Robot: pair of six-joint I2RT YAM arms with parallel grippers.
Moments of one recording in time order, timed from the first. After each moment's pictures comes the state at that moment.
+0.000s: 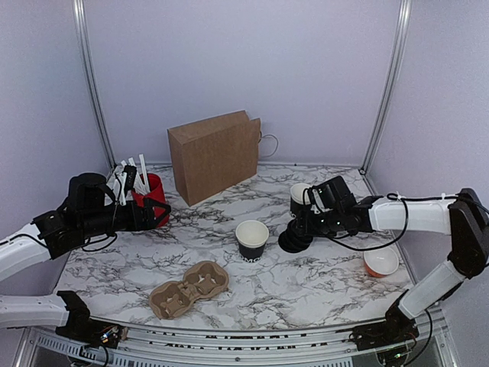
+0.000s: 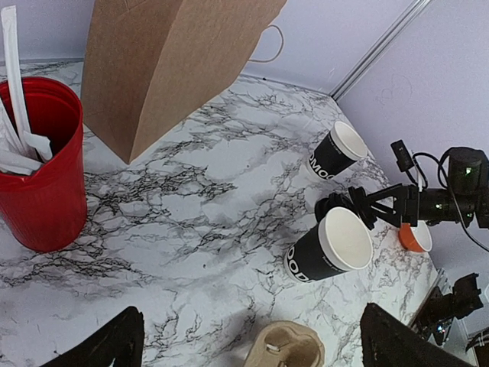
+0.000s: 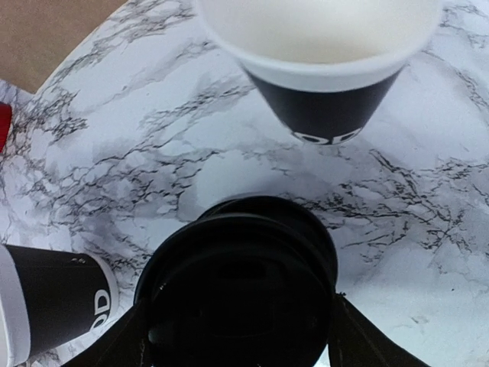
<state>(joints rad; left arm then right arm) -0.62 0.88 0.66 -0.22 0.10 -0.51 0.58 1.50 0.84 -0.21 0.01 0.52</state>
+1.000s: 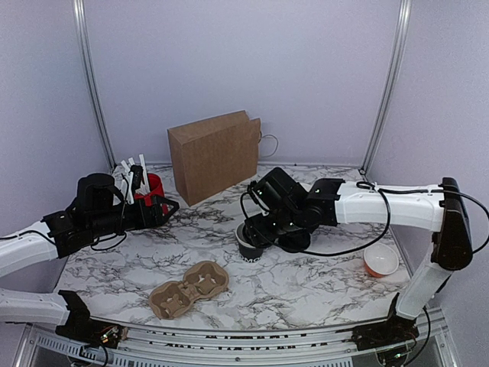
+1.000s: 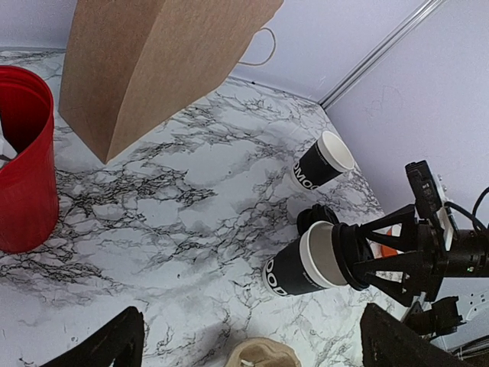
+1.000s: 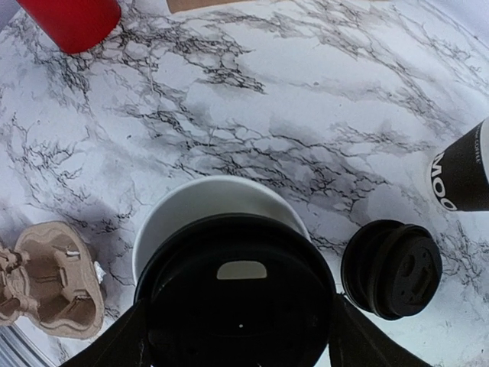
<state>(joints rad) -0.65 0.96 0.65 -0.10 0.08 -0.61 1.00 1.66 1.30 -0.57 0.24 0.42</state>
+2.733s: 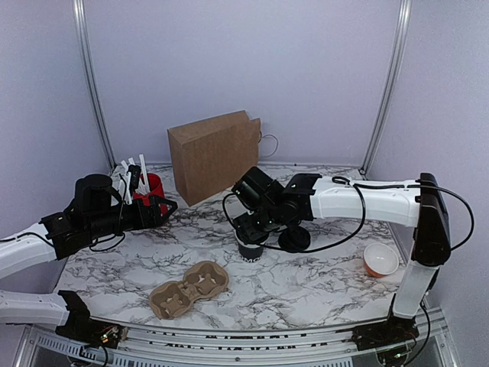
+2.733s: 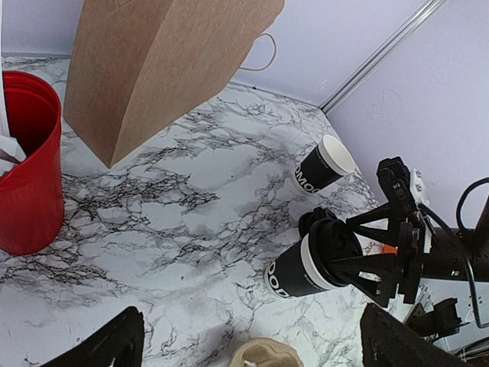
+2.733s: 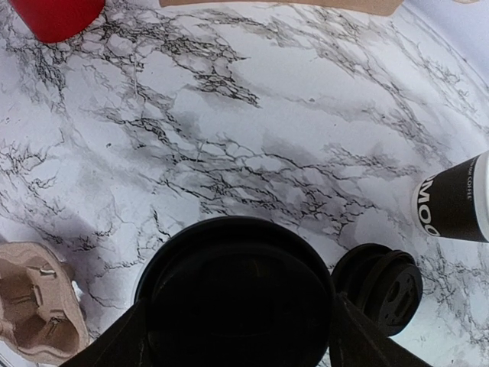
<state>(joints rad) -0.65 0.93 0.64 -0.10 0.07 -0.60 1.04 1.83 1.50 -0.69 0.35 0.36</state>
